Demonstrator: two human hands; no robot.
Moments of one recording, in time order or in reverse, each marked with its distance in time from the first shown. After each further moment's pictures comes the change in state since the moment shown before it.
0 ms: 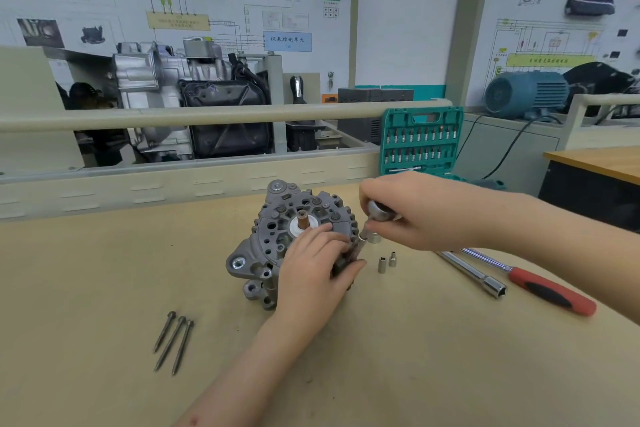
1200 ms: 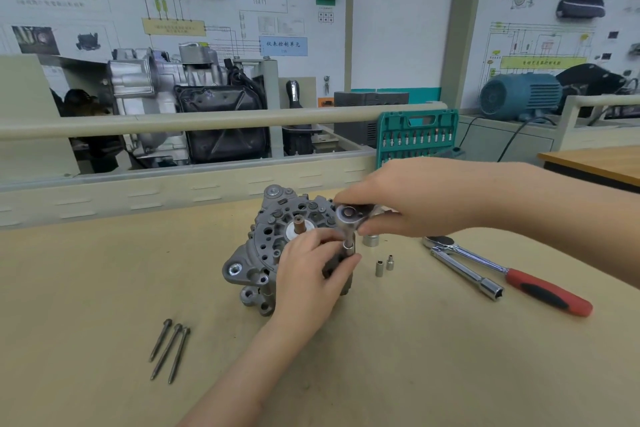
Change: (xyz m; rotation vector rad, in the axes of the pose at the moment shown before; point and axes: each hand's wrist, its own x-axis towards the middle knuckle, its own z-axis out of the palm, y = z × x) left_hand 0.005 0.008 -0.009 -0.152 -0.066 -0.186; right_hand 0.010 -0.007 -0.026 -0.202 -0.177 -0.043
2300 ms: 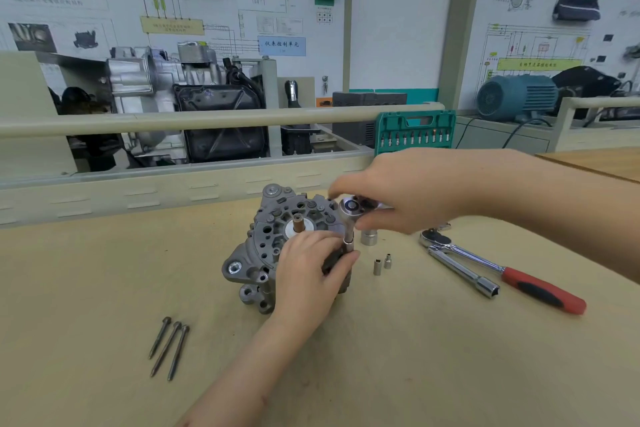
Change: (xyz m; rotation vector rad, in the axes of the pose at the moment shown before) left_hand 0.000 0.001 -0.001 0.008 -0.020 -0.025; right_hand 0.005 -0.006 -0.012 -0.097 -0.040 0.031
